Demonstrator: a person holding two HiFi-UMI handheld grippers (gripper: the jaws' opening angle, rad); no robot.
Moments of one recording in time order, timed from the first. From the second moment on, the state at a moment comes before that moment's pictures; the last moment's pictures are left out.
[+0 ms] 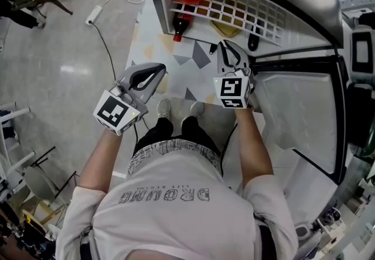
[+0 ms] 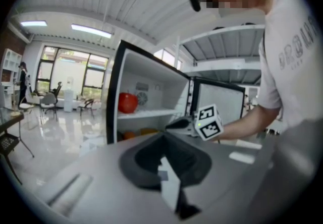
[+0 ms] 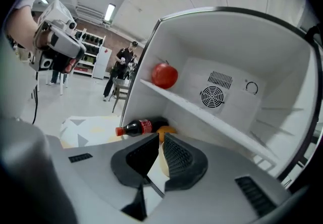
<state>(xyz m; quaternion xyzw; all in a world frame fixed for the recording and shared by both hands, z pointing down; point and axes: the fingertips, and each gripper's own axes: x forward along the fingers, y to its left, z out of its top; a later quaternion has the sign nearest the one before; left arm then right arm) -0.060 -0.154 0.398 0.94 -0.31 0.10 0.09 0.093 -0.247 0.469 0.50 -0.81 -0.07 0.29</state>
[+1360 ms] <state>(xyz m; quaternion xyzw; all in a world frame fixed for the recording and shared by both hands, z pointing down) -0.061 -0.118 0.318 0.97 -0.24 0.03 0.01 0.044 -0.115 0.304 0.51 -0.86 -0.02 0.09</state>
